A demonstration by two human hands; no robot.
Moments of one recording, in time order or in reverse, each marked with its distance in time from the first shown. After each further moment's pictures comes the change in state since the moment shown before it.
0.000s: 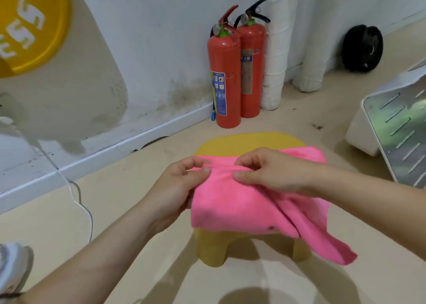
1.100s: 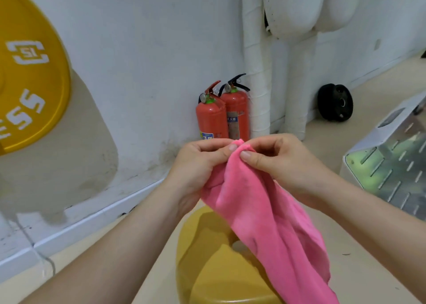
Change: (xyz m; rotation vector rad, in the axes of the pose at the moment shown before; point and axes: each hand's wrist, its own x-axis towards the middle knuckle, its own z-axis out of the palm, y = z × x) left_hand 0.063 0.142 0.062 -0.056 -0.015 0.275; right_hand 0.000 -0.042 -0.093 0.361 0.565 -0.352
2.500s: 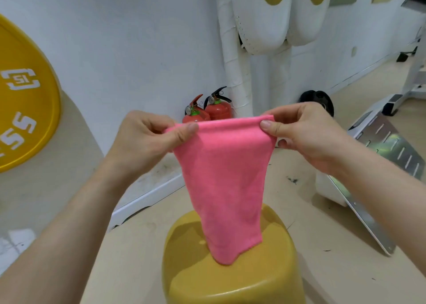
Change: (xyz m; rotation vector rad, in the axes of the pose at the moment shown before) left_hand -0.014 0.062 -0.020 0.643 0.024 0.678; right_hand -0.015 -0.045 -0.077 -0.027 0.267 0.091
